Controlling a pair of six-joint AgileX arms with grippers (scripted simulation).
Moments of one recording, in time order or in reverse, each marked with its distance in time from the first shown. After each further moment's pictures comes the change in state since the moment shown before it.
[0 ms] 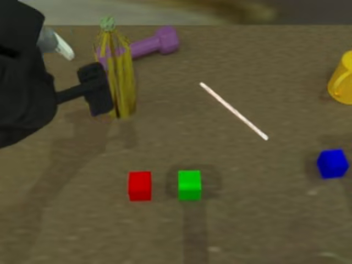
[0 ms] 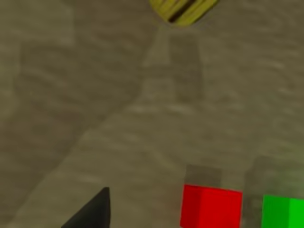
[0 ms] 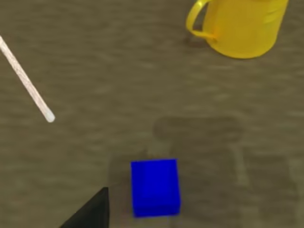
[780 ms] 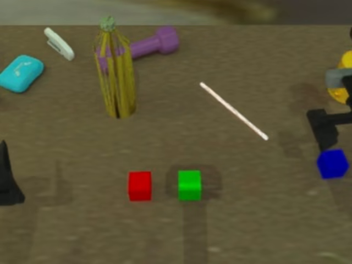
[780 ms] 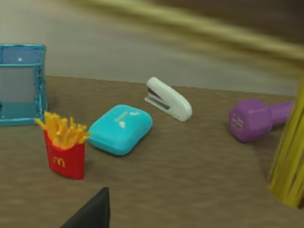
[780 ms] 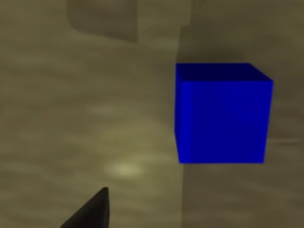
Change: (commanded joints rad) left arm 0.388 -1.131 -0.937 0.630 0.028 0.529; right arm 0.078 1.026 0.702 -0.541 0.002 0.013
